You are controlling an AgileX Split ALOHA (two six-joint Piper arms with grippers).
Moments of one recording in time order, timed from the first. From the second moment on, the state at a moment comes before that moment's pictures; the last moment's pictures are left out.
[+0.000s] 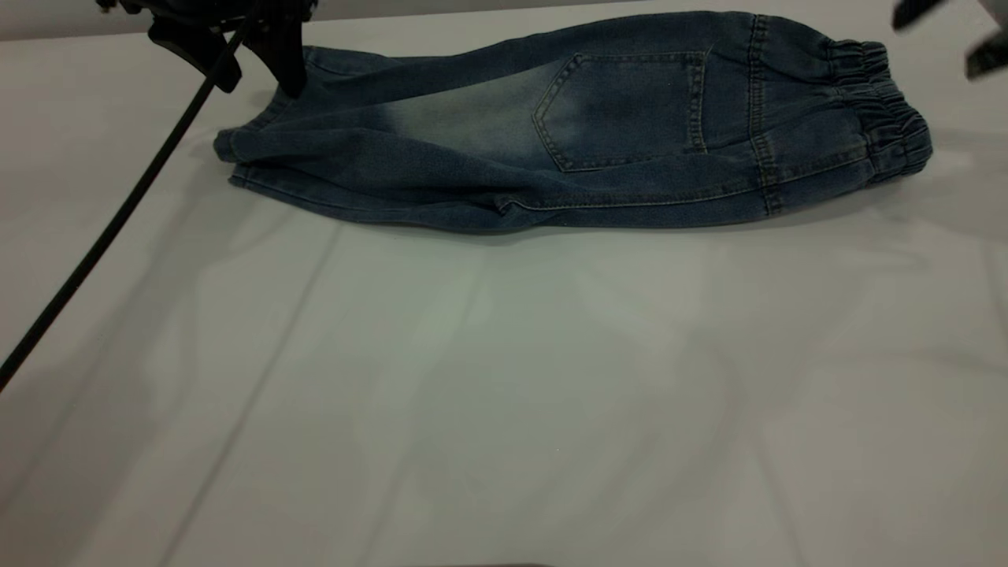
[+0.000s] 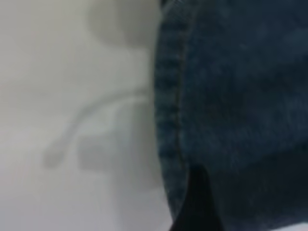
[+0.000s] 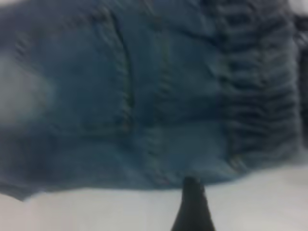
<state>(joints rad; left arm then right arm) -0.18 2.31 -1.77 -0.08 0.74 0.16 -0.11 1.92 -1.08 0.85 0.69 -0.51</state>
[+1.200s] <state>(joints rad) -0.23 2.31 -1.77 -0.12 0.75 0.20 -0.11 2.11 -1.07 1.17 0.64 -0.68</state>
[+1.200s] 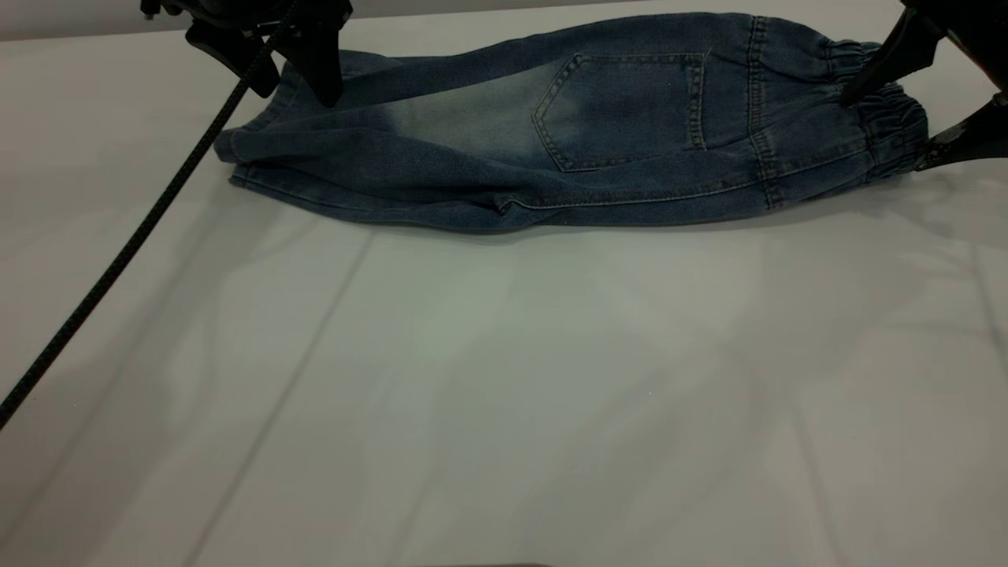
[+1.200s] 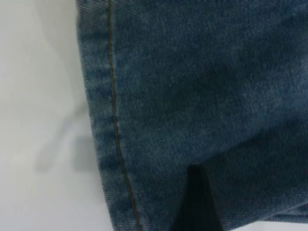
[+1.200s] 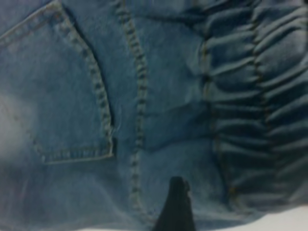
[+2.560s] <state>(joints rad) -0.46 2.46 -1.78 -0.24 0.57 0.28 -0.12 2.10 -1.08 1.55 0.68 -1.02</state>
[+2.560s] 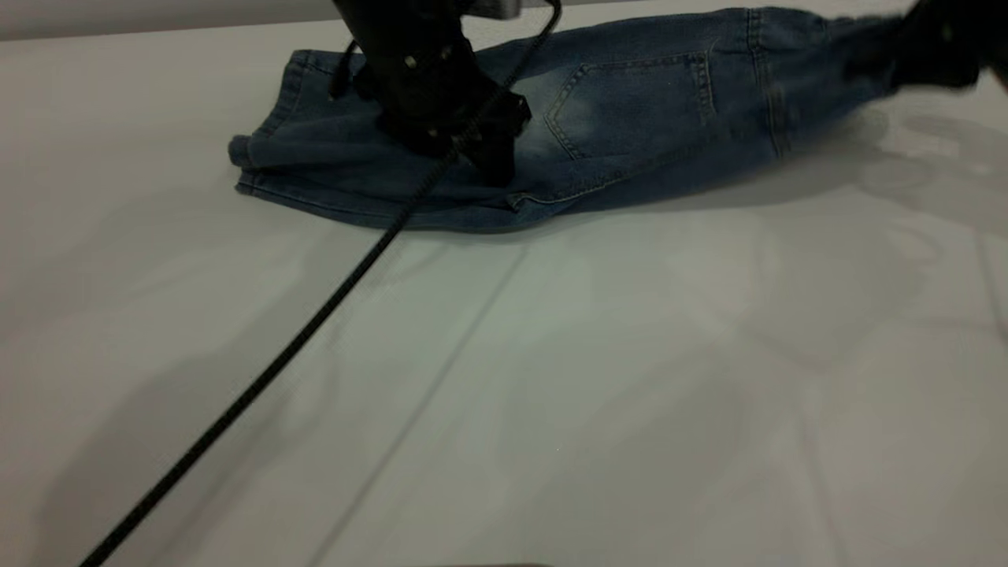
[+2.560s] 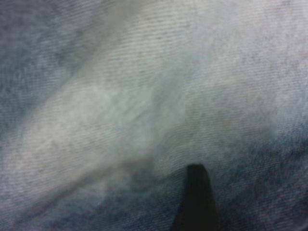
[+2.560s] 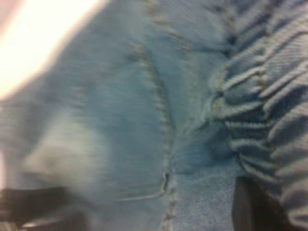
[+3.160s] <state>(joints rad) -0.59 2.47 -1.78 -0.30 0.53 0.28 -0.12 1.88 -1.07 1.59 0.80 -1.11</state>
